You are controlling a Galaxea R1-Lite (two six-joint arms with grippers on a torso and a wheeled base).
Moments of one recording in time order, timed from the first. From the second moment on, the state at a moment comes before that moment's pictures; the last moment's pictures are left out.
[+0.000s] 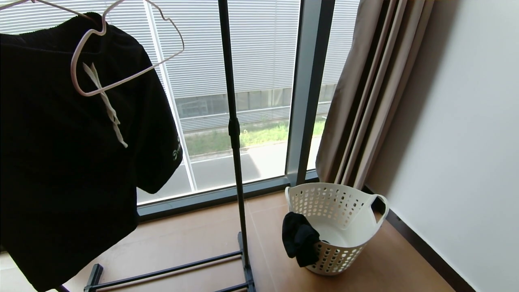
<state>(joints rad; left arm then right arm) 0.00 0.00 0.00 0.02 -0.08 0.09 -0.10 0.09 0.00 -0.05 0.28 -0.09</state>
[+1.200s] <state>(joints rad) 0.00 0.00 0.00 0.02 -0.05 0.10 -0.10 0.09 0.00 -0.05 0.29 -0.09</state>
